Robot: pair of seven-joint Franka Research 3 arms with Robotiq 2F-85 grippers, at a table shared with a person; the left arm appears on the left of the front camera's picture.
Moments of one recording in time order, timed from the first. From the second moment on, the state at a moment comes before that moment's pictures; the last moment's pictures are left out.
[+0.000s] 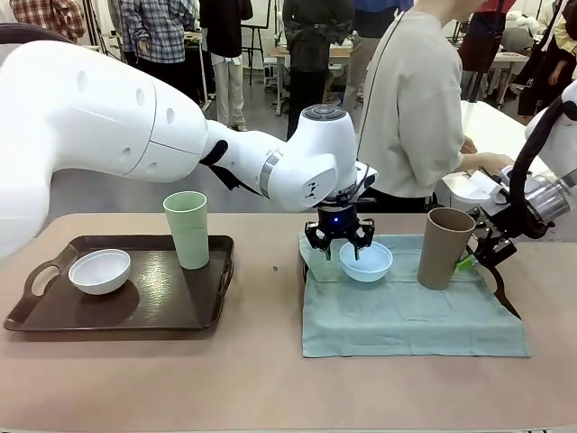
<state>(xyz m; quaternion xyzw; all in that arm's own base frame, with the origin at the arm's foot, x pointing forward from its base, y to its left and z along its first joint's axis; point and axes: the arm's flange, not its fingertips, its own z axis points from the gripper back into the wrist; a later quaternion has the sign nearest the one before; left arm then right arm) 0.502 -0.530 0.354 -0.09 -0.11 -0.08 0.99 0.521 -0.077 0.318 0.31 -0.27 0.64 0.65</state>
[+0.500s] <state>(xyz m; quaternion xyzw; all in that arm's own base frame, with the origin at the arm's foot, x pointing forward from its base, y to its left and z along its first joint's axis) 0.488 -0.517 0.398 -0.09 -0.12 -0.11 0.98 0.503 -0.109 0.370 0.29 -0.18 0.57 0.75</state>
